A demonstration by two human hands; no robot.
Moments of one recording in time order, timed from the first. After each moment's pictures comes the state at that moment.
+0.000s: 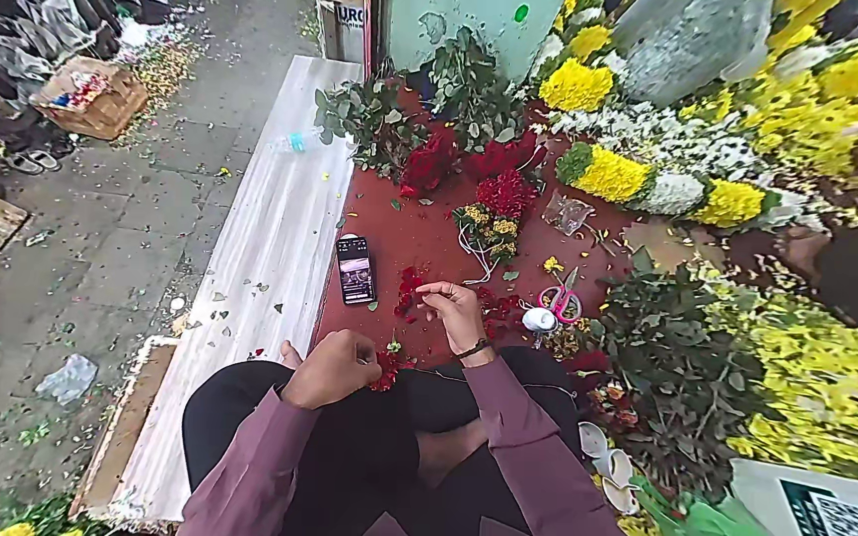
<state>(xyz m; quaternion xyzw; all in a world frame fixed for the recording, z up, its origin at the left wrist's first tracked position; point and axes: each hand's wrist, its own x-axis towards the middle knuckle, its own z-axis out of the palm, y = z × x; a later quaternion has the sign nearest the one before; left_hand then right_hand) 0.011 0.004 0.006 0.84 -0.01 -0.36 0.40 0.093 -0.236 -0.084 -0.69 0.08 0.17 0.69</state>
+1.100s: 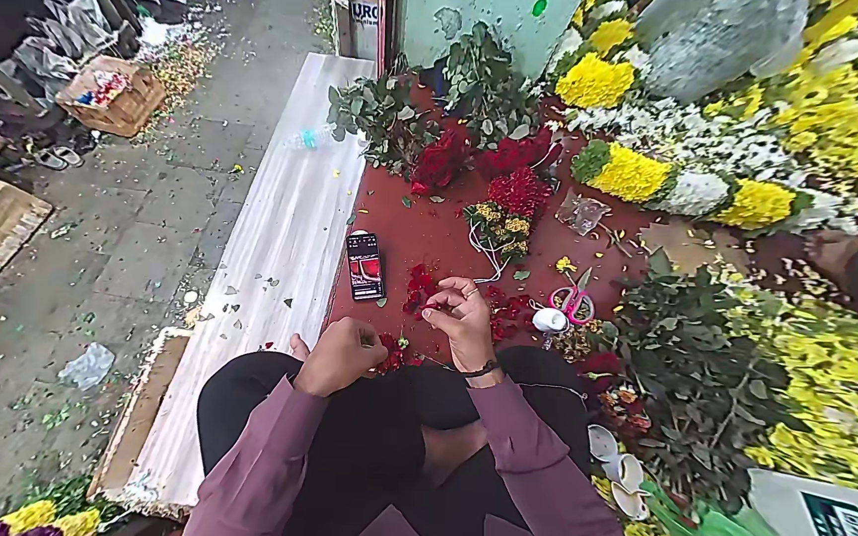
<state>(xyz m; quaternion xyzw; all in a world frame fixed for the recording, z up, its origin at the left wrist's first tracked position) 0.012 0.003 0.006 0.83 0.08 -0.33 0.43 0.062 -0.226 -0.059 -0.64 0.03 0.11 0.76</state>
